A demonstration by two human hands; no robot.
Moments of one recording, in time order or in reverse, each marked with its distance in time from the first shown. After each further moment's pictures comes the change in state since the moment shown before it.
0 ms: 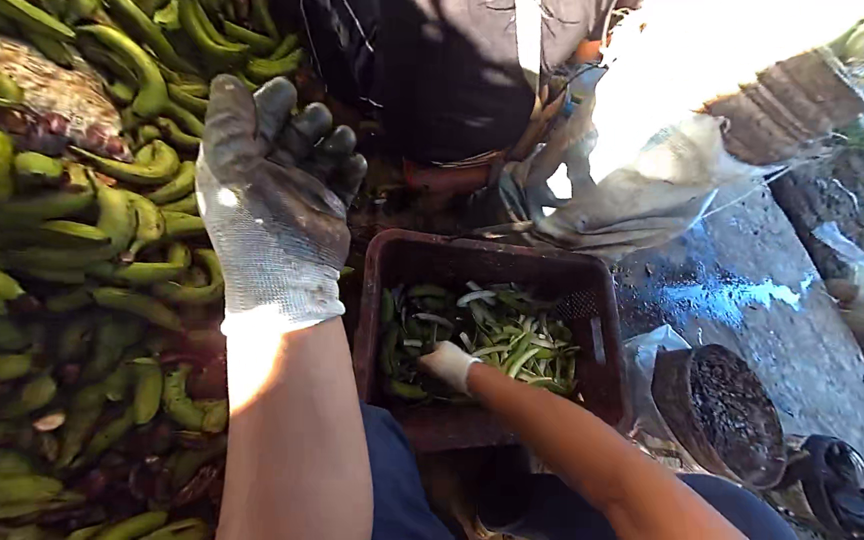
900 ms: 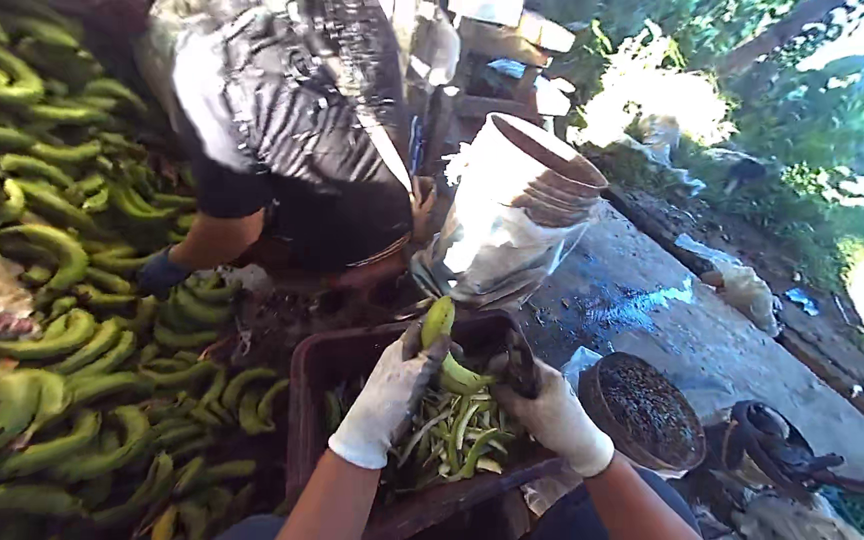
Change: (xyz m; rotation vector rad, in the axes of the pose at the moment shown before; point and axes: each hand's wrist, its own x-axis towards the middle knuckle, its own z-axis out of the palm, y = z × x) left_hand -0.102 -0.125 0.048 0.715 -0.754 -0.339; right_hand -0.246 0.069 -0.148 0.161 0.824 -0.759
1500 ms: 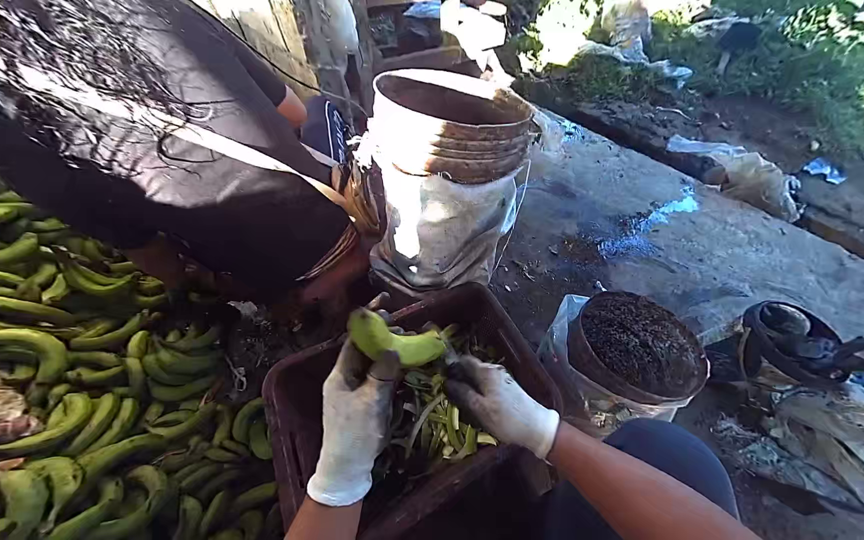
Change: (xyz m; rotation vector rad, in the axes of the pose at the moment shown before) left_hand -0.009 -0.019 0.041 0.038 0.178 0.350; right_hand -0.014 0.050 0.020 0.108 -0.229 0.197
